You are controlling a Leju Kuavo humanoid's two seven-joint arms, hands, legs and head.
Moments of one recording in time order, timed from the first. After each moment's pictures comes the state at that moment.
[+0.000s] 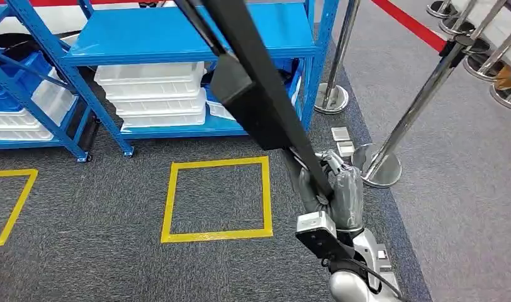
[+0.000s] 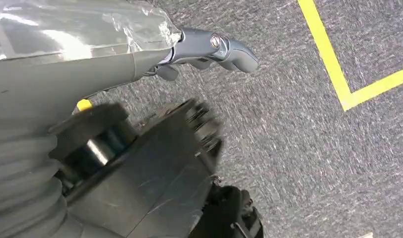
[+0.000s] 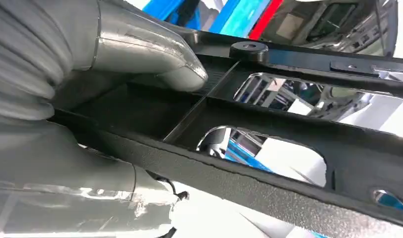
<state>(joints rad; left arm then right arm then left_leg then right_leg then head) -0.14 -0.03 -1.17 -0.31 1.05 0.39 -0.38 -0.02 -0.14 0.53 -1.80 0.63 -0.69 -0.05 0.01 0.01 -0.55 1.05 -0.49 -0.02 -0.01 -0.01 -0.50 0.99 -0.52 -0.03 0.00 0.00</state>
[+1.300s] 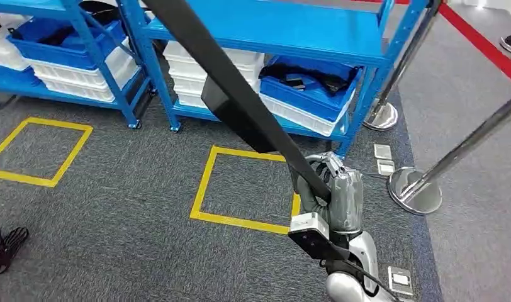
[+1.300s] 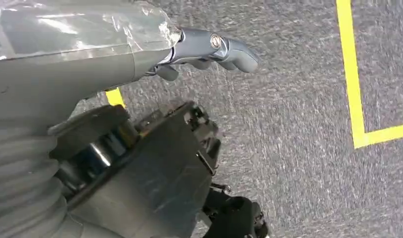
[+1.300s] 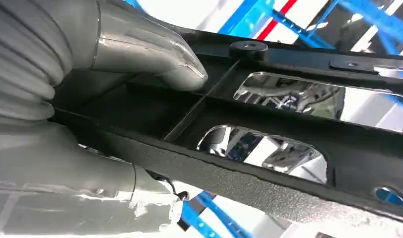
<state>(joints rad) -0.13 -0.03 -1.17 -0.30 1.06 0.39 -0.41 0.00 -0.12 0.50 -1.79 0.70 -0.69 -0.02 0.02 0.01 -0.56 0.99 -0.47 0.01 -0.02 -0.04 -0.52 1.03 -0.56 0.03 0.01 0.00</state>
